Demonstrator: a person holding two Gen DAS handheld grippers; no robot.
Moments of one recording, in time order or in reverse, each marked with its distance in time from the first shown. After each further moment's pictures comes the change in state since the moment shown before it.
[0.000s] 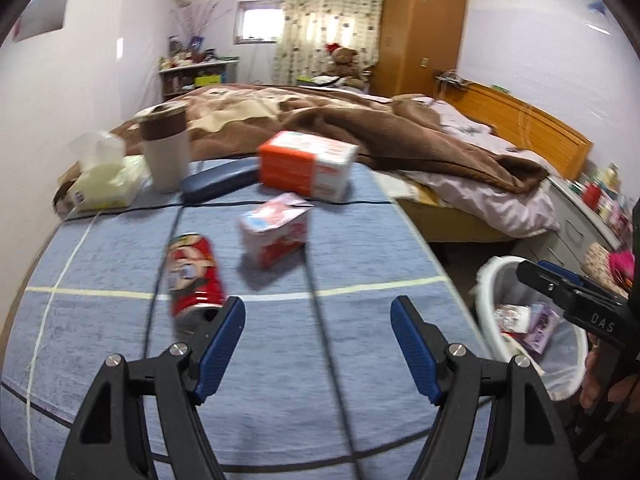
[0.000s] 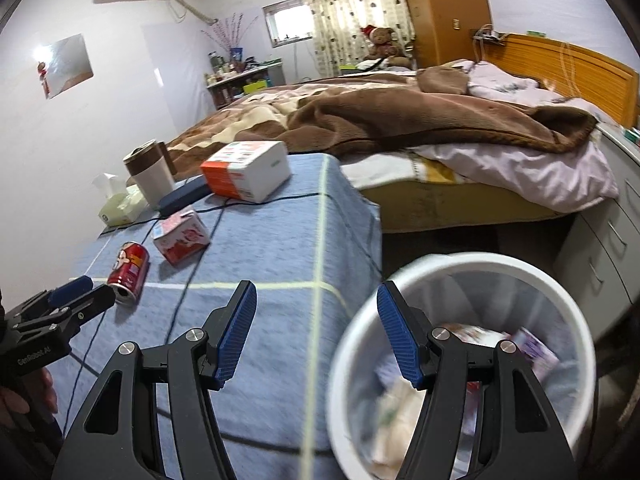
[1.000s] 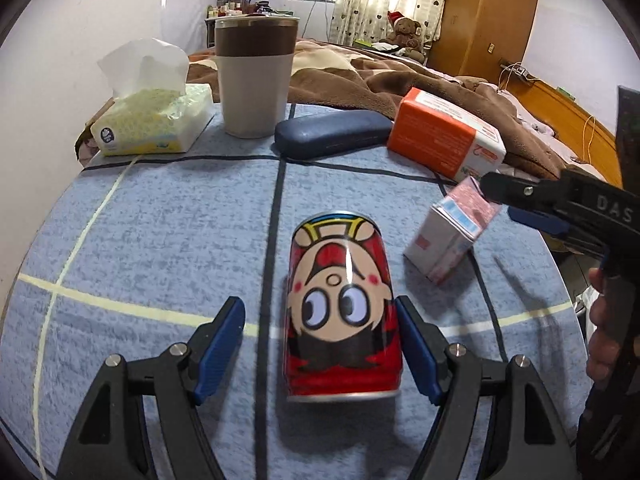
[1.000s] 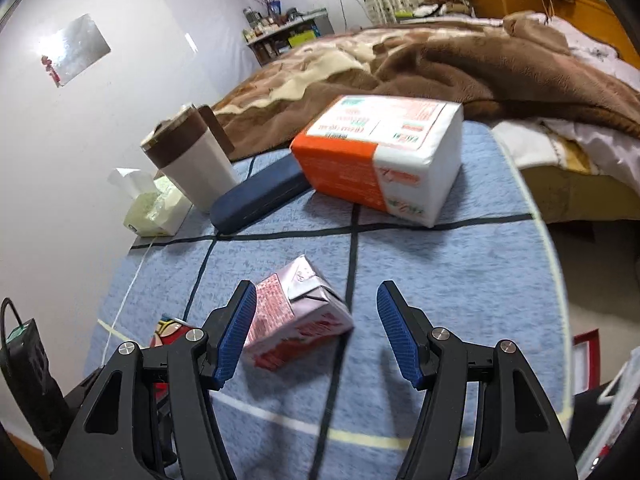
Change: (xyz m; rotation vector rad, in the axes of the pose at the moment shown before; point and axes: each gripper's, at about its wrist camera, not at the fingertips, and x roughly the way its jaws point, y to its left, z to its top) left arm 0.086 0.116 0.010 -0.119 0.145 0.096; right arm 0.148 0.120 0.060 0.049 0.197 0.193
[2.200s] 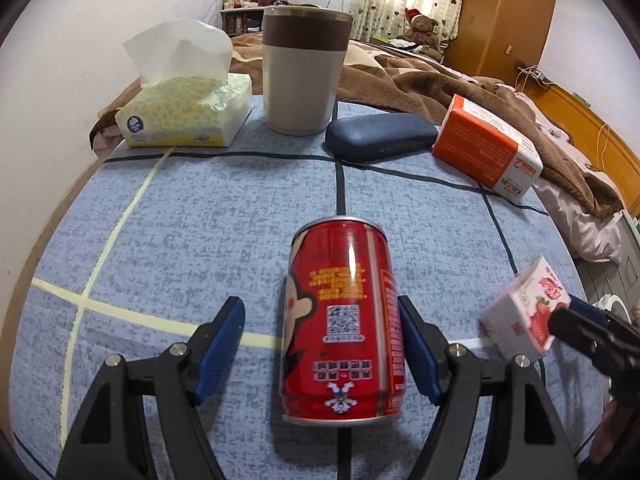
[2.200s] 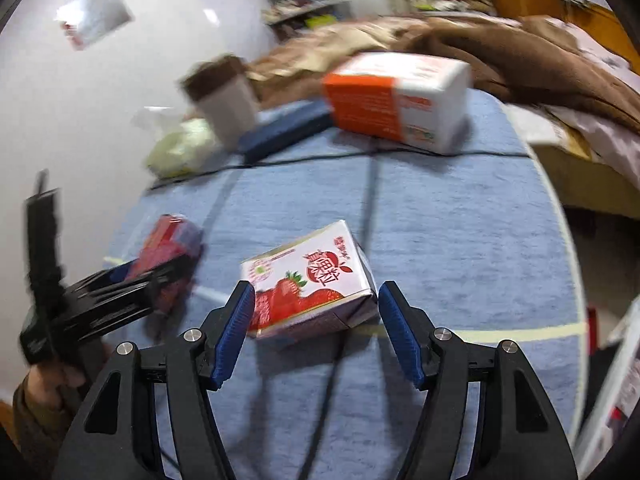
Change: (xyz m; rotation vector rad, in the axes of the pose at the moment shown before) left arm 0.007 0.039 0.010 -0.020 0.023 0.028; right arm -0.028 0.015 -0.061 -0.113 0.034 0.045
